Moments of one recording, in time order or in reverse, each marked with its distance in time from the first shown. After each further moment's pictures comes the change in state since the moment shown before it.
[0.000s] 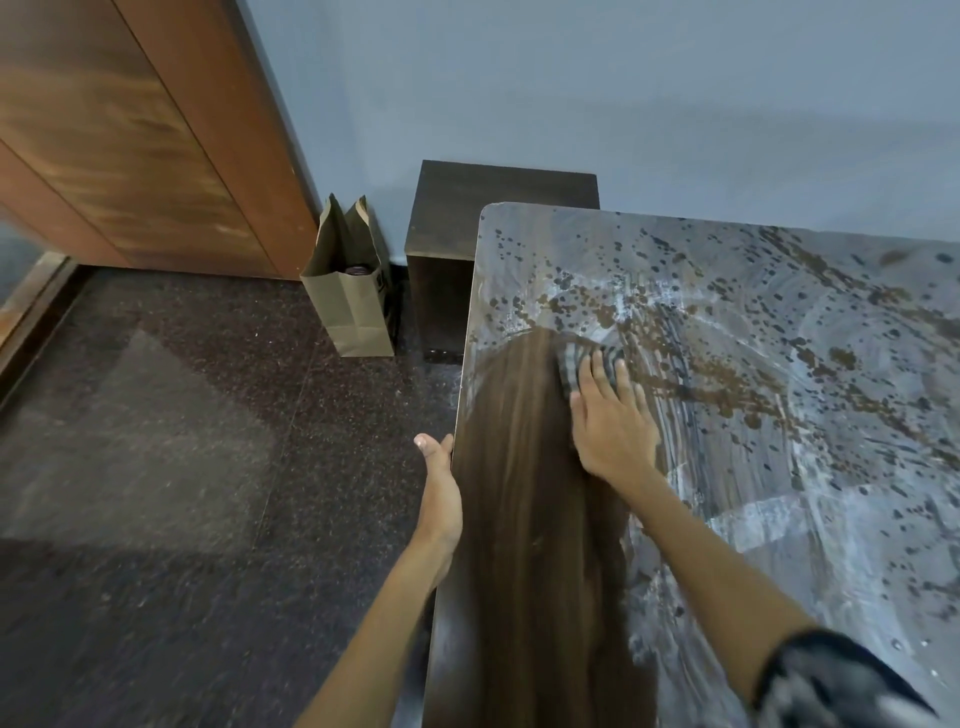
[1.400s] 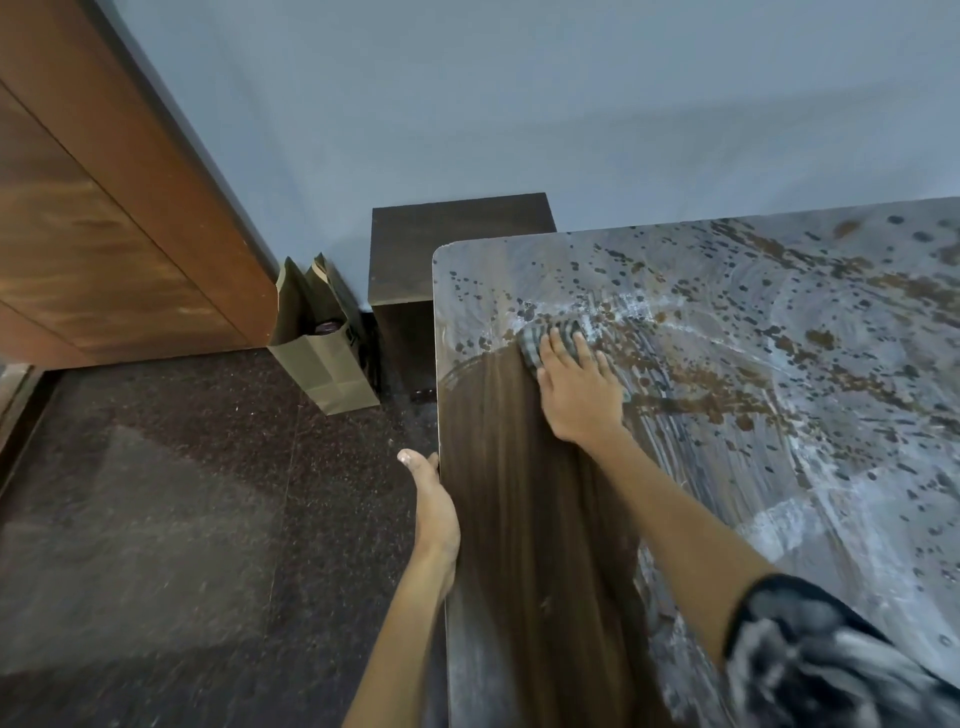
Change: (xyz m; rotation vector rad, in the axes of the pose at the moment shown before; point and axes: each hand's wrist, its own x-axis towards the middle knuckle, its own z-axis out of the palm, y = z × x) left_hand 0.042 0.028 0.017 0.016 0.004 0.022; right_hand 0.072 -0.006 -0.014 0.025 0.034 0.040
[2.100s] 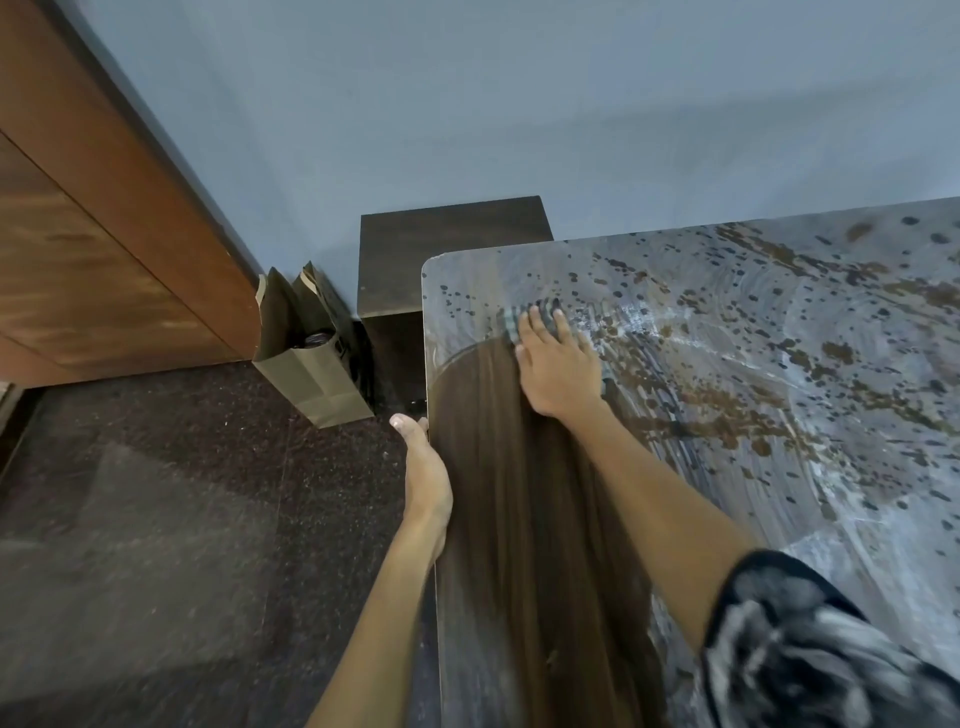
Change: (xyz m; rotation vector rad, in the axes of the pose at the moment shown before) left_hand 0.052 0.039 0.021 0.082 0.053 0.079; right_hand 0.061 -0.009 -0.006 0.028 0.038 -0.022
